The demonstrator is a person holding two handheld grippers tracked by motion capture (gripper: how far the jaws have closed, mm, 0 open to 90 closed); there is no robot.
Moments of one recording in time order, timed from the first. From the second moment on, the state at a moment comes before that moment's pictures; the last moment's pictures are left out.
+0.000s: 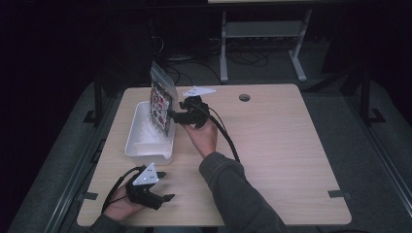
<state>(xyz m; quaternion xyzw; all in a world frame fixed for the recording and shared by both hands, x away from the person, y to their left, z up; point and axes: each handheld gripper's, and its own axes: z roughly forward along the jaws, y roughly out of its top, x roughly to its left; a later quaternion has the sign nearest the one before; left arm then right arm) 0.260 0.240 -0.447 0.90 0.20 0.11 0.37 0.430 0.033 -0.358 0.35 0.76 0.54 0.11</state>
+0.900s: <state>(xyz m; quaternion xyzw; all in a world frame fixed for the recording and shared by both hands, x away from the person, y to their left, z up) 0.260 0.239 -0.448 0.90 0.20 0.11 0.37 0.406 -0.050 -0.359 0.32 0.78 0.54 0.05</state>
